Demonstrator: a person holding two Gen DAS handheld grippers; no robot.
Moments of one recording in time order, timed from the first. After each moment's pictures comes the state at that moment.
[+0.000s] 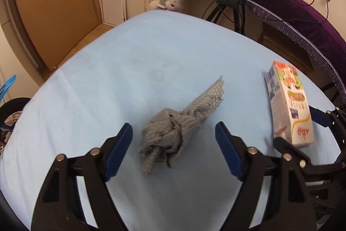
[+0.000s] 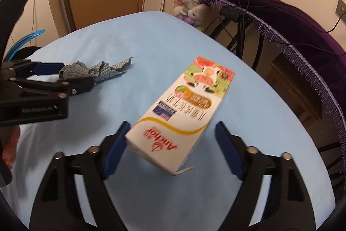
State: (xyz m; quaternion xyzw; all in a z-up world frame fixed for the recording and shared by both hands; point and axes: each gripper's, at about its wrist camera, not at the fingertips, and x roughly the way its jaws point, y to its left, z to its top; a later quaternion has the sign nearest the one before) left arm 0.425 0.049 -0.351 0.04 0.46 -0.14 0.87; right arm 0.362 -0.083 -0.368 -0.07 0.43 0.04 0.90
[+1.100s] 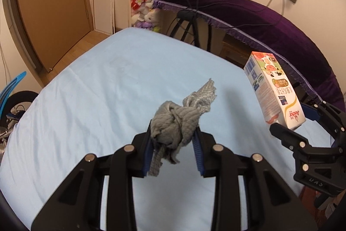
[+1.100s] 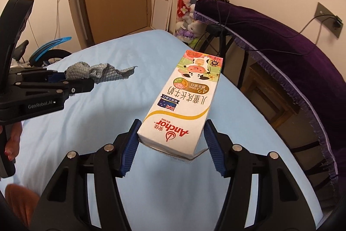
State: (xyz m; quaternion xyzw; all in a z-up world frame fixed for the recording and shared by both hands) left arm 0.274 -0.003 -0.242 0.03 0.43 -0.17 0.88; right arm 0.219 -0.149 -0.250 -0.07 0.40 0.08 0.91
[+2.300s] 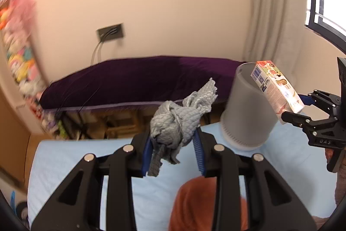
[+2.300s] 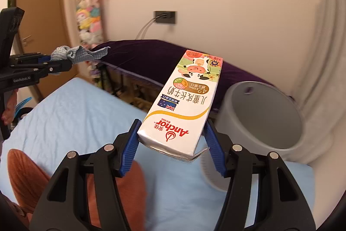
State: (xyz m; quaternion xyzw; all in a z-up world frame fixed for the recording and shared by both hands) left arm -0.021 -0.329 -0.016 0.19 0.26 -0.47 0.82; right arm -0.195 -0.521 -0.052 0.05 0.30 -0.18 0.94
